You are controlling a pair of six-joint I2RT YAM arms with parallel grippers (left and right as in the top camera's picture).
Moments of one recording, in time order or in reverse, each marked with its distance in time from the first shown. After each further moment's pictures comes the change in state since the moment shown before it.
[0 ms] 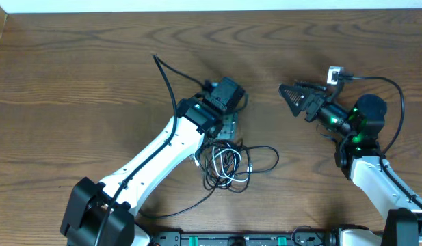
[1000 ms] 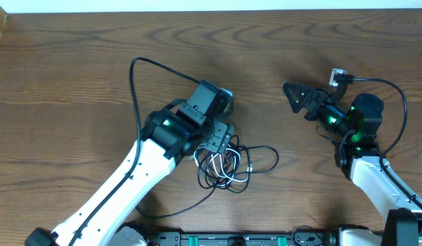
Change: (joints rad) left arm 0.008 -0.243 0.013 -0.088 0.166 0.379; right arm 0.001 0.000 0.002 -0.127 0.142 -0.058
